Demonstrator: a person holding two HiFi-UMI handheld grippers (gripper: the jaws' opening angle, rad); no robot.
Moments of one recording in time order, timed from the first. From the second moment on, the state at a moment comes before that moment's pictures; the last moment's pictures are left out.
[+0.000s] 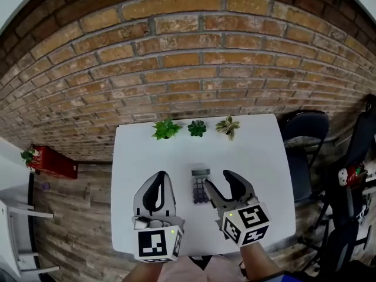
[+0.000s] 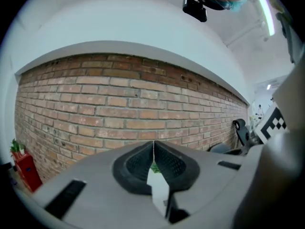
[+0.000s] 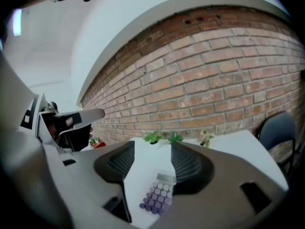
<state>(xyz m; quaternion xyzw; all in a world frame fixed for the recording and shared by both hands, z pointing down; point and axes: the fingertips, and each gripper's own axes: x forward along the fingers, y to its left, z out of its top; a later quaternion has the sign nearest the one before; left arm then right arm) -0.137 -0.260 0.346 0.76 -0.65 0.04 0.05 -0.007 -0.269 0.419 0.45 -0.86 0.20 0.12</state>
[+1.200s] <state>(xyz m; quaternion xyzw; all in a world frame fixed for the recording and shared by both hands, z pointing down) -0.119 -0.253 0.241 0.76 -0.65 -0.02 -0.03 -0.005 -0.268 0.303 0.47 -0.88 0.05 0.06</state>
